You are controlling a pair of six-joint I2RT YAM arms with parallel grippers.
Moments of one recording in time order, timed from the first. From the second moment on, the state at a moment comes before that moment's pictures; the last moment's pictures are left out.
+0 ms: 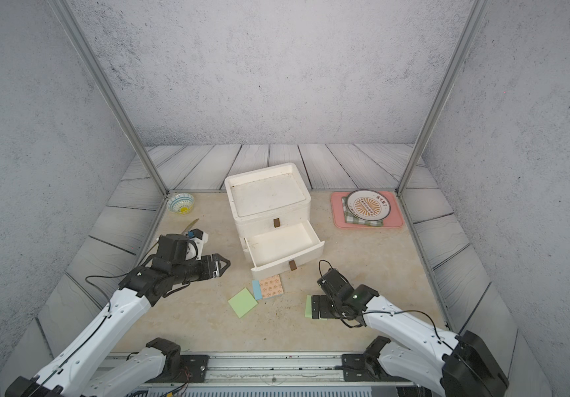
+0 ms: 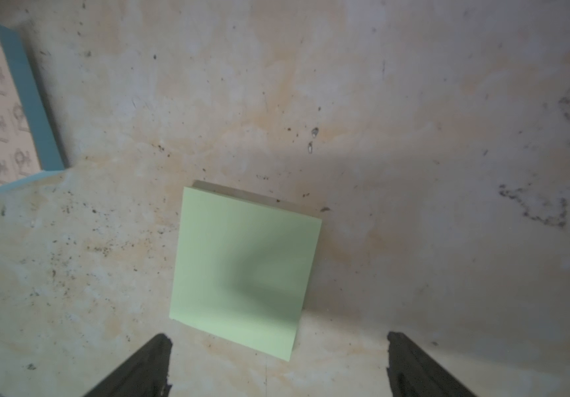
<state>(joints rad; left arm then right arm) -0.34 0.91 0.78 -0.65 0.29 -0.48 0.76 1.06 0.54 -0.70 0.03 0.68</state>
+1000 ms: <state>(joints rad) -0.35 0.90 0.67 -0.52 0.42 -0.59 0.90 1.40 0.68 -0.68 0.19 0.76</state>
